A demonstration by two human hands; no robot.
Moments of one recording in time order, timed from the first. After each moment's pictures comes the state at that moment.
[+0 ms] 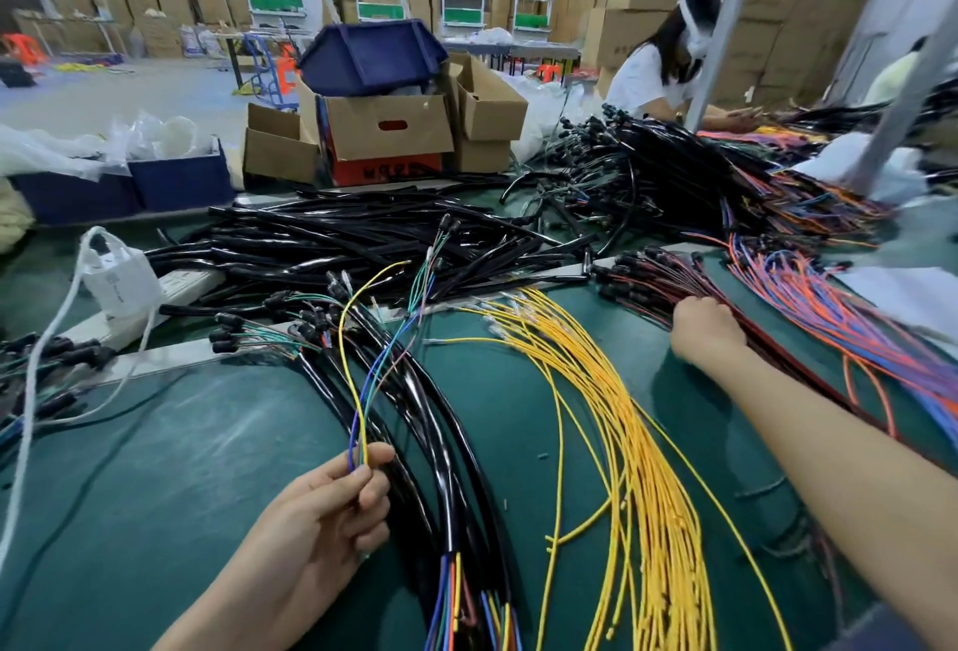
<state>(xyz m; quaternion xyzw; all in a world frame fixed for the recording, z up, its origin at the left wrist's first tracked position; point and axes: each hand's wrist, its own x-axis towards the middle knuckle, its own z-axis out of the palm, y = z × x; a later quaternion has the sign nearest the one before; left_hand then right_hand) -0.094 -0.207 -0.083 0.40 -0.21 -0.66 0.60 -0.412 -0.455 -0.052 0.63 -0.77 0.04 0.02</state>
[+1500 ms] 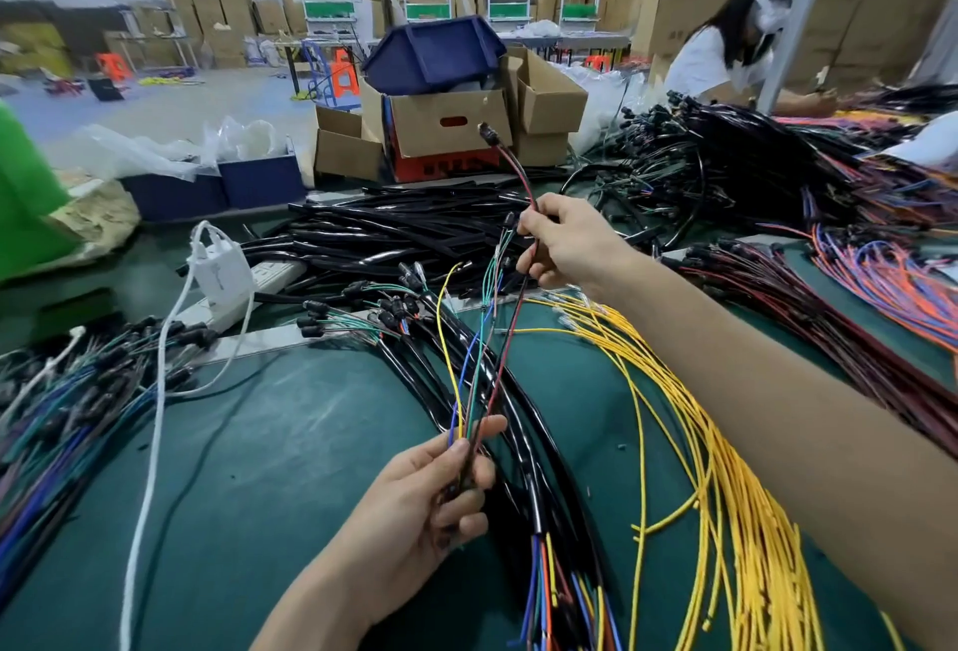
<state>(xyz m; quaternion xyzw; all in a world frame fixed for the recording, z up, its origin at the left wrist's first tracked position) -0.091 -0.199 -0.078 0.34 -0.25 -0.71 0.56 -0.213 -0.391 0.035 0.67 -0.44 0.37 -0.47</state>
